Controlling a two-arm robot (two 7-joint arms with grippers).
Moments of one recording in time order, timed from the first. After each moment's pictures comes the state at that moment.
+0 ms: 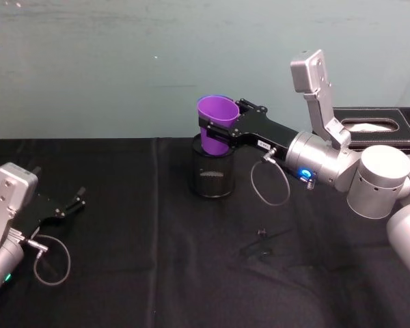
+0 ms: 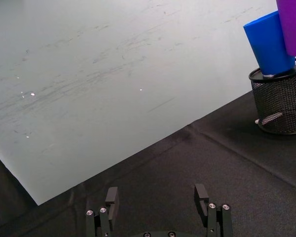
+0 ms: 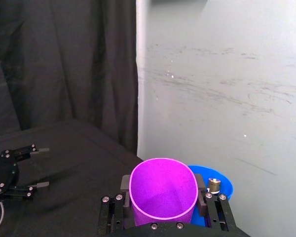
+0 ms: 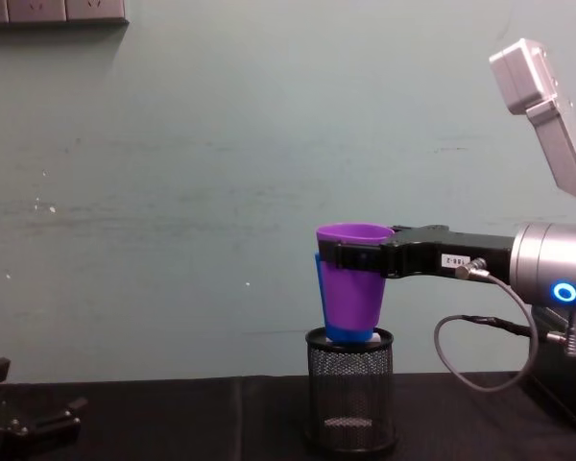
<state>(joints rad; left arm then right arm) -0.20 0.60 0.45 -1.41 -0.25 -0.12 0.03 0.66 0.28 -0.47 -1.07 0.42 -0.02 0.60</state>
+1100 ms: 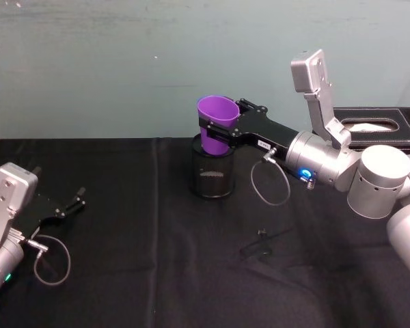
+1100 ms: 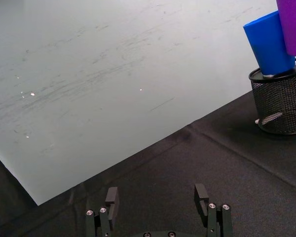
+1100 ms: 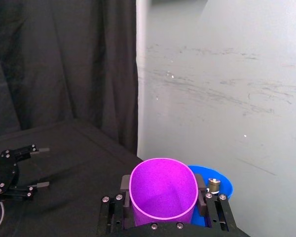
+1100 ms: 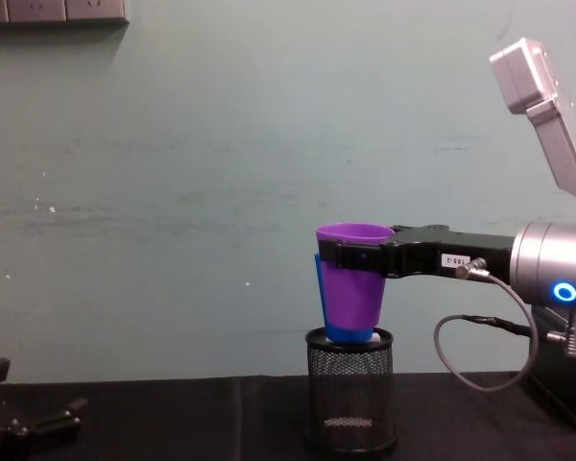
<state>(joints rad) -0.20 0.60 0.45 -1.41 -0.25 -0.12 0.03 0.66 0.28 -0.47 -1.07 0.43 -0.02 0.60</state>
